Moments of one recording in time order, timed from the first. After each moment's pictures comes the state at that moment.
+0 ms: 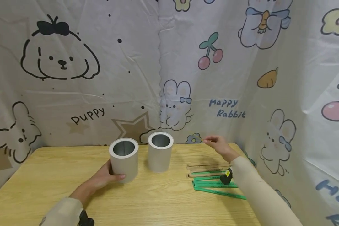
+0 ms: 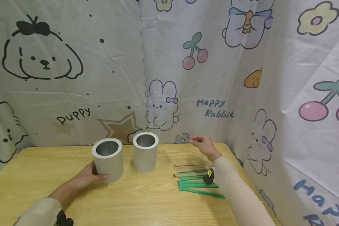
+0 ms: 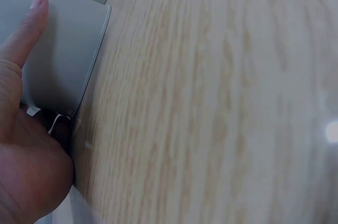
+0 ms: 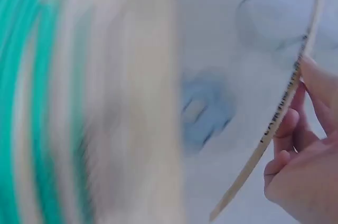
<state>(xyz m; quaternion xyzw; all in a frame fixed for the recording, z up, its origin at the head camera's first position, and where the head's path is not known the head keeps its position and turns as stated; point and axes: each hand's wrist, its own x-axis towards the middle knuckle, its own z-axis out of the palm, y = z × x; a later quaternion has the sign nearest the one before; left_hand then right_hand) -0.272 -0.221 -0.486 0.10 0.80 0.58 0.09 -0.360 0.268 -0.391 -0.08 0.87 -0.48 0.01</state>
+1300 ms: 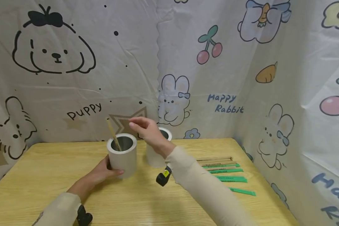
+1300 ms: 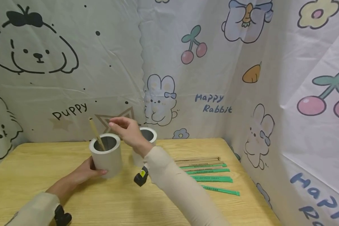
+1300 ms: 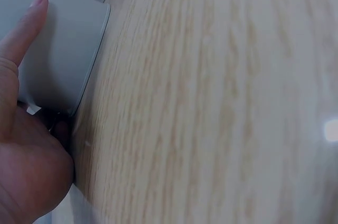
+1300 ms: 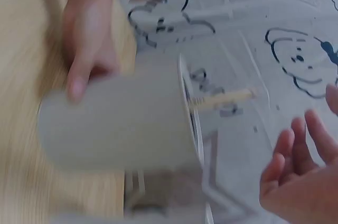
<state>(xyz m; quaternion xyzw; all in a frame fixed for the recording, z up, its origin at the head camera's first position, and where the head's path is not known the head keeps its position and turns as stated) -0.270 -0.219 -0.481 0.11 0.80 0.58 0.11 -0.298 0.010 -0.322 -0.23 0.74 -0.63 0.06</state>
